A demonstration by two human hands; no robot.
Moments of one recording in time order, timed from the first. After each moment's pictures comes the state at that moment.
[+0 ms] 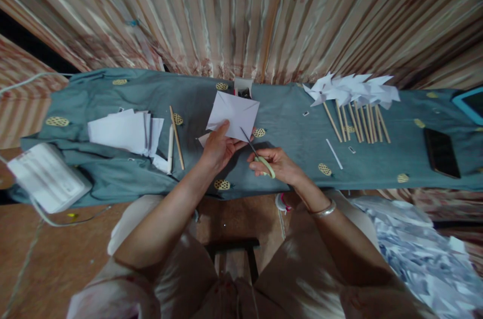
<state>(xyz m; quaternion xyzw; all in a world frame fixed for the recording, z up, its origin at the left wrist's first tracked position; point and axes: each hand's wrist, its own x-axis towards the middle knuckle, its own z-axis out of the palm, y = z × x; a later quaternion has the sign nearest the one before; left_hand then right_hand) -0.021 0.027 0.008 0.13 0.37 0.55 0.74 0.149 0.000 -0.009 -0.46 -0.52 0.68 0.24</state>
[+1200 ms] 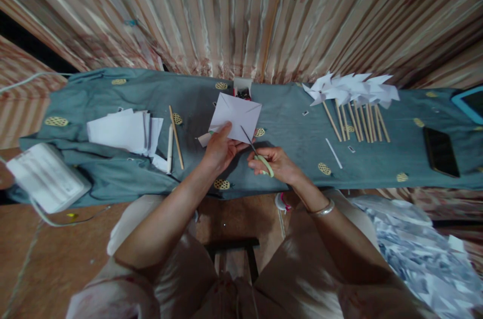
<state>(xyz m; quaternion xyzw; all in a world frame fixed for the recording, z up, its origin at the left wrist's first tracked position) -0.016 0.024 0.006 0.15 0.39 0.54 0.74 0.149 0.000 -0.012 -0.46 -0.53 0.66 0.26</state>
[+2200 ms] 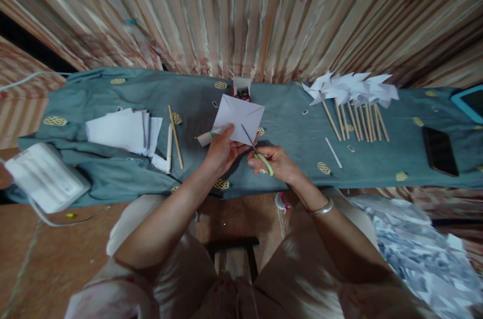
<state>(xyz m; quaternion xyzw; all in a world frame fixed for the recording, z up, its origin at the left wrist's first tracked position) -0.011 0.020 0.007 0.16 0.39 0.52 0.74 0.148 0.000 -0.012 -0.48 -0.50 0.67 0.28</state>
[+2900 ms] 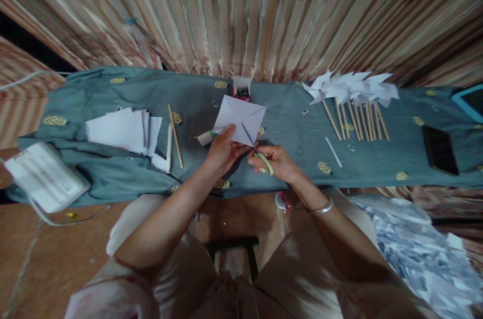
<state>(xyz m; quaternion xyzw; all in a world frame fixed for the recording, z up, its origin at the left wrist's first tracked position) -0.010 0.018 0.004 0.16 0.41 0.50 0.74 0.148 0.000 -0.013 -0.47 -0.49 0.67 0.28</state>
